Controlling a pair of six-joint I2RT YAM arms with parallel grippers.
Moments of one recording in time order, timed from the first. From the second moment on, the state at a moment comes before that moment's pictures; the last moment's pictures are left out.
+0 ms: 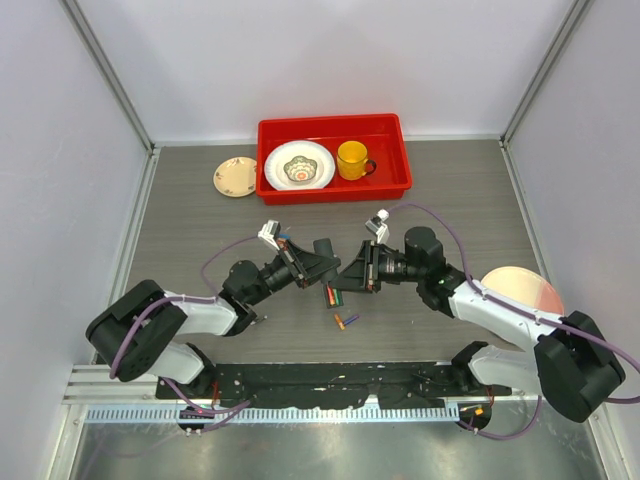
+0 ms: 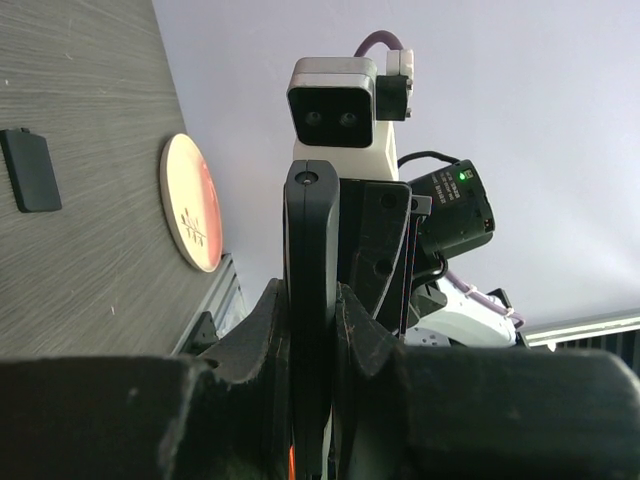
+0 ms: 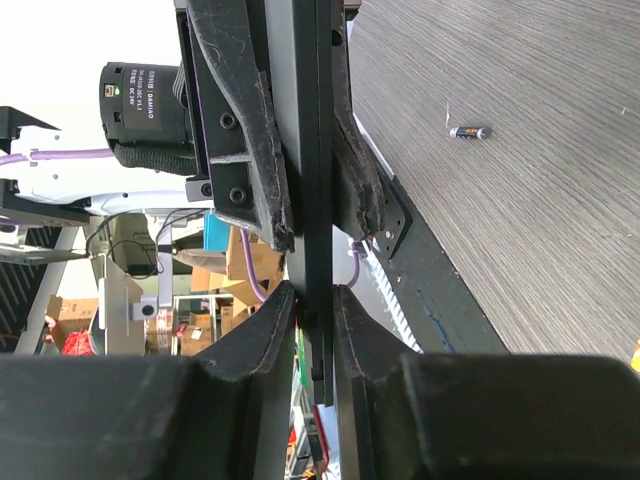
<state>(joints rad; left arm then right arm) -0.75 1.42 0.31 1.26 0.28 -1.46 0.60 1.15 0.52 0.37 -0.78 1.12</state>
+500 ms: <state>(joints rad) -0.79 1.37 0.31 1.26 0.31 -1.43 0.57 1.14 0.52 0.45 -0.84 1.12</state>
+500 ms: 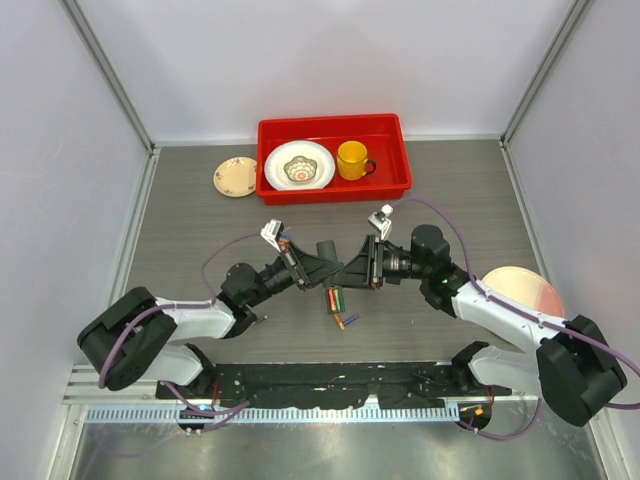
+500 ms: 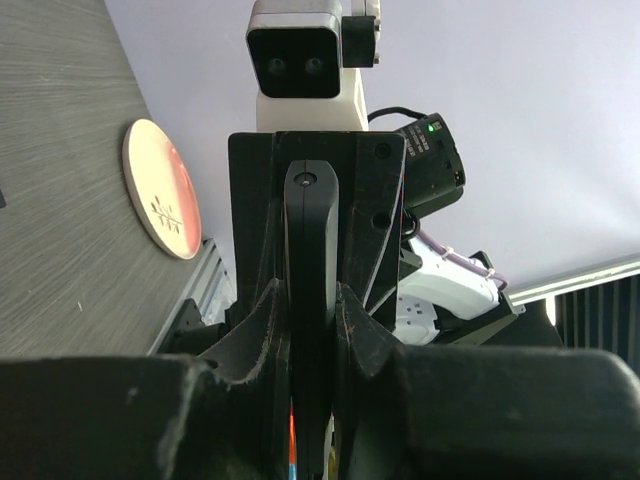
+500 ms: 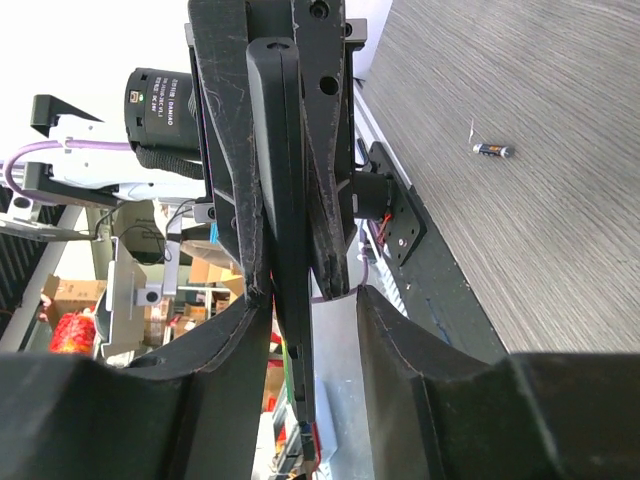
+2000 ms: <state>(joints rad) -0.80 1.23 0.32 0.96 0.17 -1.37 0.61 1.12 0.52 0.34 -0.85 1.03</state>
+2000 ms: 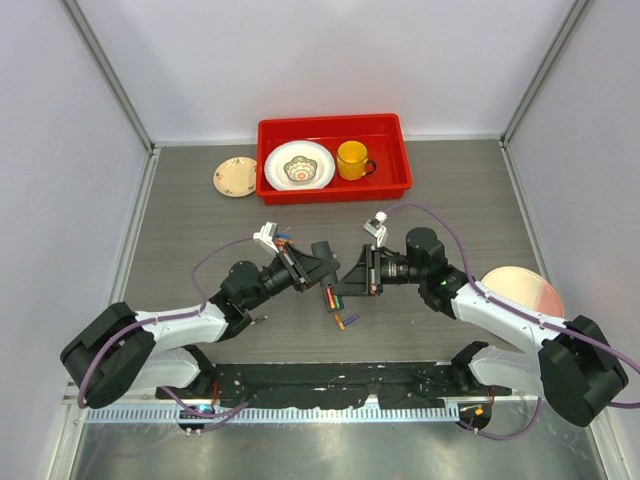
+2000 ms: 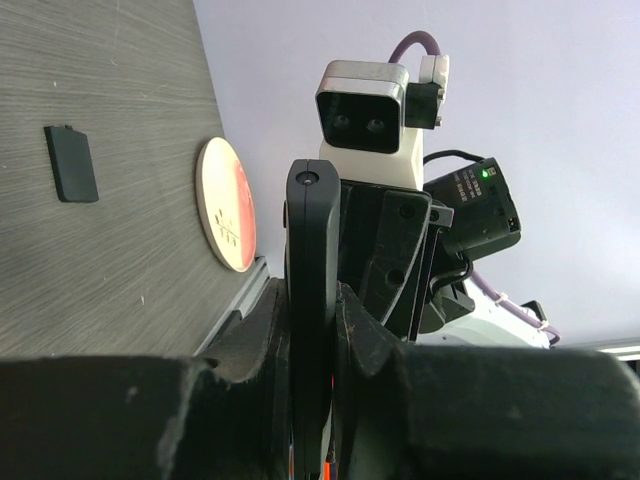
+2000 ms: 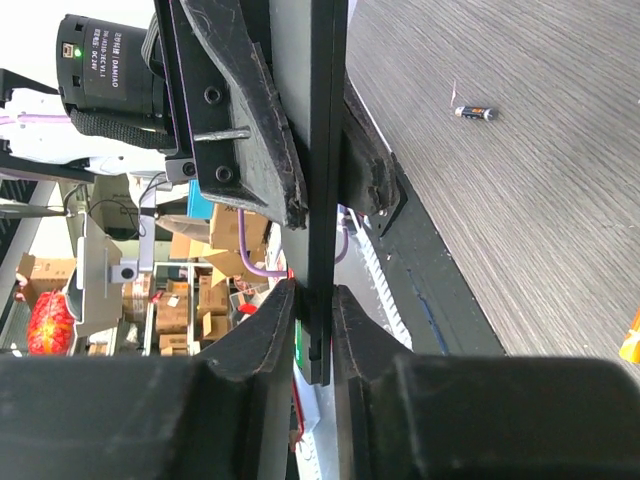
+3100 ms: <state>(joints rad) -0.80 1.23 0.32 0.97 0.17 -1.36 0.69 1.16 0.52 0.35 -0.83 1.05</state>
